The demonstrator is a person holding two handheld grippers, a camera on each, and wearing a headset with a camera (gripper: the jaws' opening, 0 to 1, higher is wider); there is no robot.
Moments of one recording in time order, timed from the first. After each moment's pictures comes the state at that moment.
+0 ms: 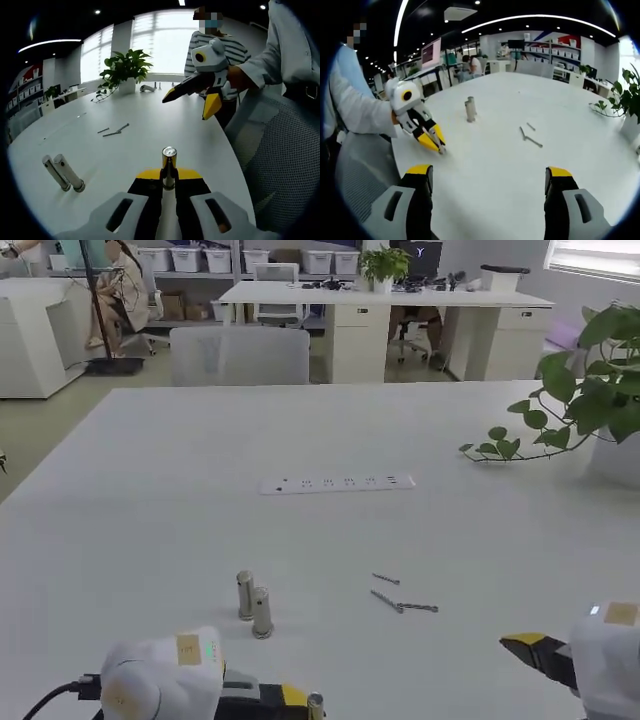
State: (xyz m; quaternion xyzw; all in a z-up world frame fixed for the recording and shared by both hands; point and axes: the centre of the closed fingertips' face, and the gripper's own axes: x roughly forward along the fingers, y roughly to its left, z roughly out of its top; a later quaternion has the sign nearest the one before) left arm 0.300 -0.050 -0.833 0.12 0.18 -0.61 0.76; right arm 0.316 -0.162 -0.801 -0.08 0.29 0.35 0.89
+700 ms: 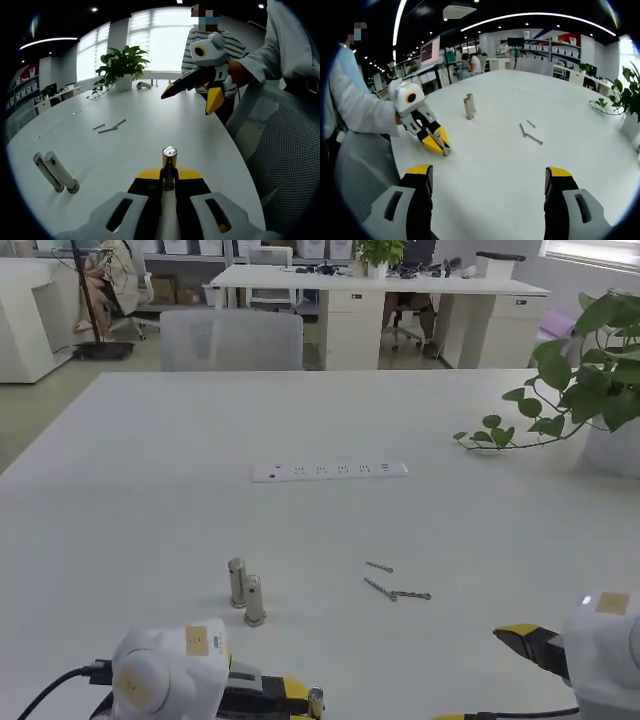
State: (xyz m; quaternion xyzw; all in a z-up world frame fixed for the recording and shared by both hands) left arm 0.307 -0.056 -0.846 0.12 0.19 -0.62 0.75; right arm 0.316 -0.164 -0.807 -0.08 0.30 0.35 0.88
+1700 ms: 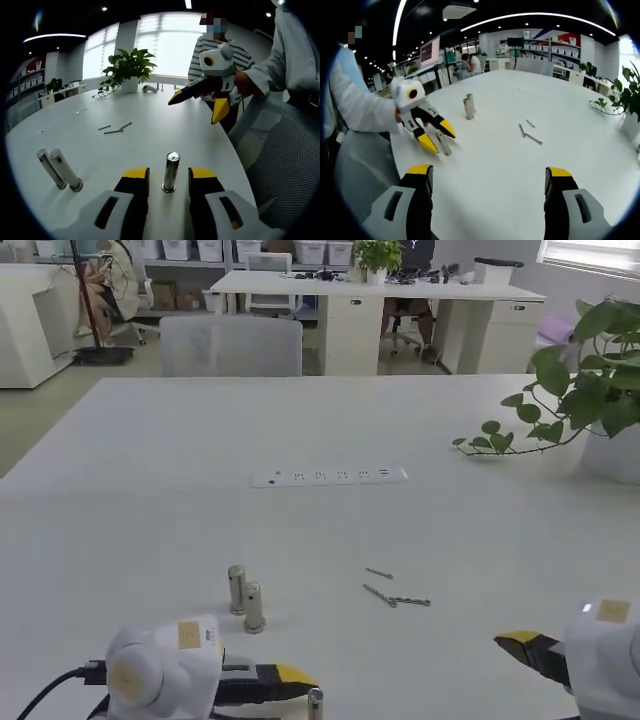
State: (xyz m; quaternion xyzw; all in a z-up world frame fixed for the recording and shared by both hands) left arm 0.313 -0.052 -0.834 0.08 0.19 -0.61 0.77; right arm 0.315 -0.164 -0.806 -0.08 0.30 0.35 0.88
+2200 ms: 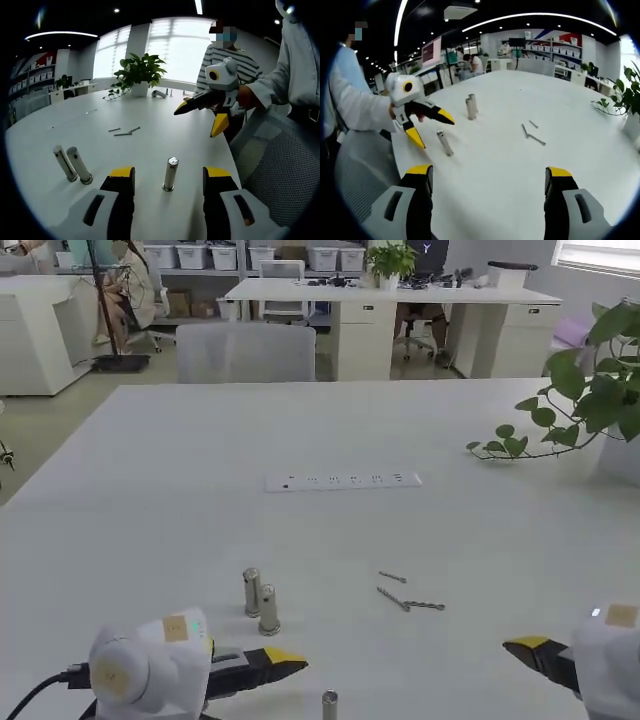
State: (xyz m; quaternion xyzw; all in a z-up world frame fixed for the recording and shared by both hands) left arm 0.310 -0.035 -0.812 0.06 0.19 -0.57 0.80; right arm 0.315 -0.158 -0.808 -0.08 0.30 0.36 0.88
